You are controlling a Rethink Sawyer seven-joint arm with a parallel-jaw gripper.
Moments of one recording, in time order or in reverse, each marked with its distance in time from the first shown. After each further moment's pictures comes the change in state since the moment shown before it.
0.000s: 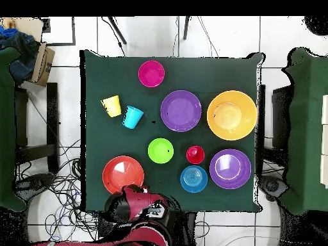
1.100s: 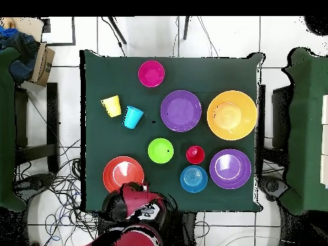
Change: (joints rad) arm 0.052 0.000 -0.042 -0.035 0.000 0.000 0.000
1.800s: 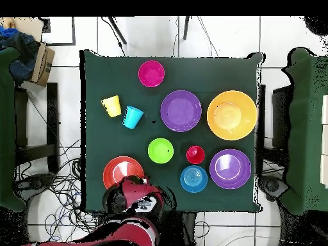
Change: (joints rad) arm 0.019 0.042 -0.016 -0.071 -0.004 0.000 0.000
